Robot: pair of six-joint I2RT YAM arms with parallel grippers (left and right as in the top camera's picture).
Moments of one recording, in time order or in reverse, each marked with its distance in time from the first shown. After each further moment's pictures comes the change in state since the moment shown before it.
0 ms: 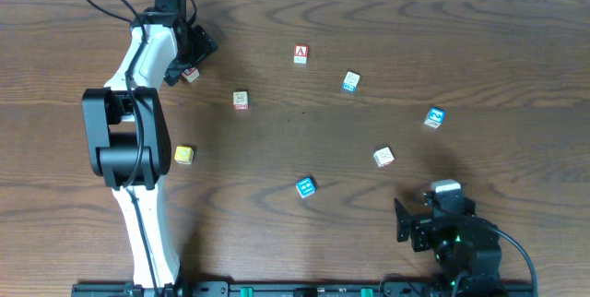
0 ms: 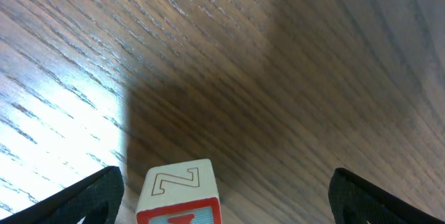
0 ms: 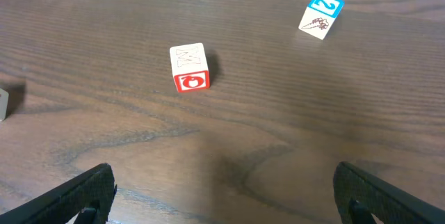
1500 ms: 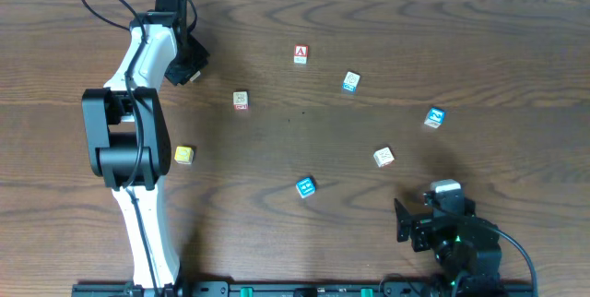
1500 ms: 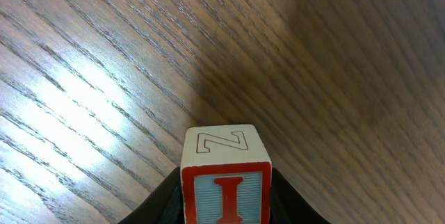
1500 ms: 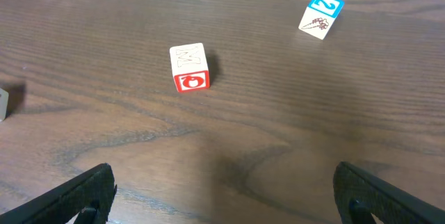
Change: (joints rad) left arm 0.000 0.000 0.000 -0.093 0.011 -0.047; right arm 0.000 0.000 0.000 0.000 0.000 0.000
